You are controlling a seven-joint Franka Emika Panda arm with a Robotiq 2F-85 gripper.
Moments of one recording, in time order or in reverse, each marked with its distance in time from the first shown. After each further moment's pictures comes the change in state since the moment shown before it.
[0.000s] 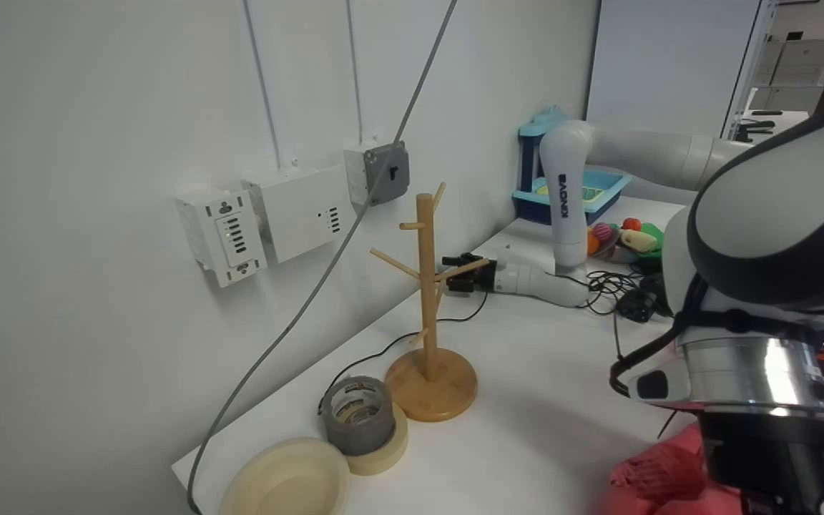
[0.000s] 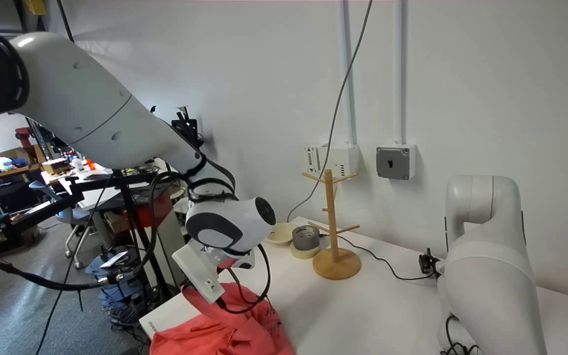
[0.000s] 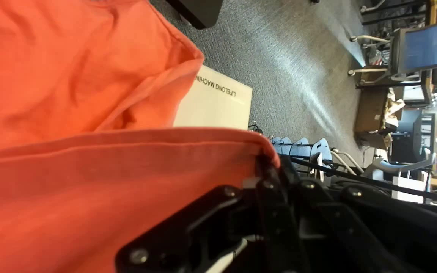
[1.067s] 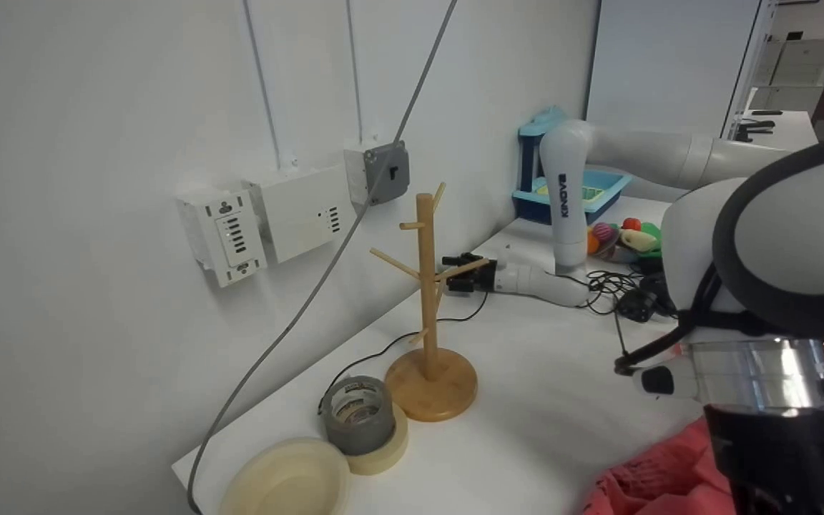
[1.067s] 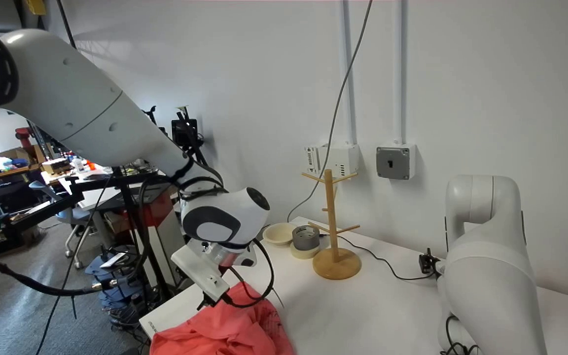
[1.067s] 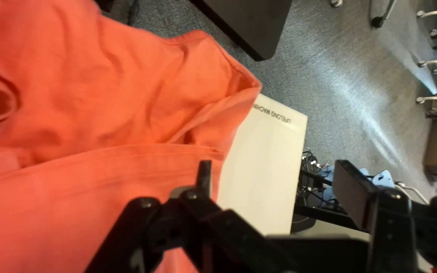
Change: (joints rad) arm 0.066 -0.035 -0.049 -0.017 -0.190 0.070 0.101
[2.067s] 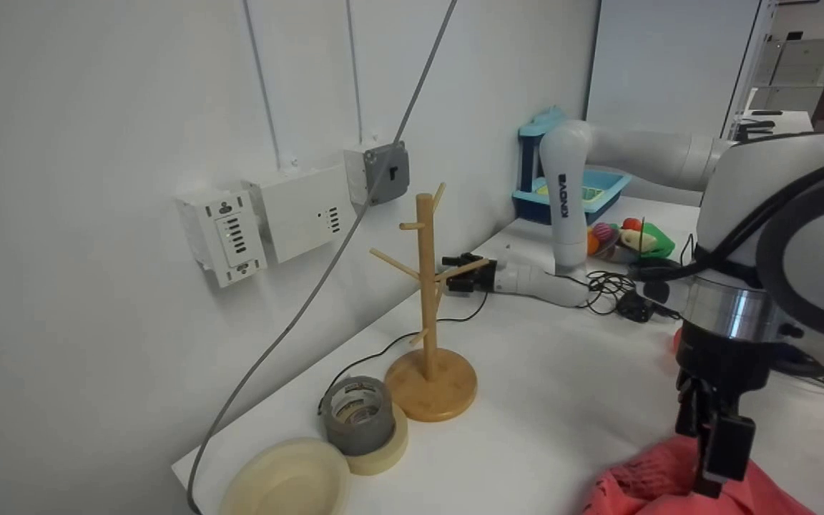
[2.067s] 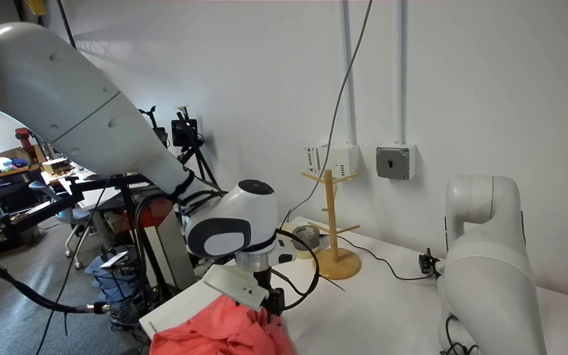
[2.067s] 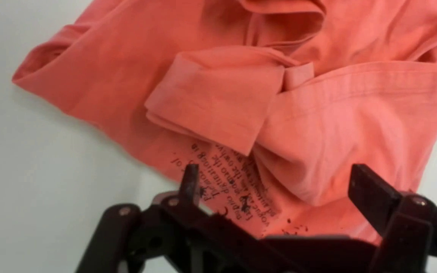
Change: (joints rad) arm -0.038 -0.019 -0.094 -0.070 -0.256 0.497 0.102
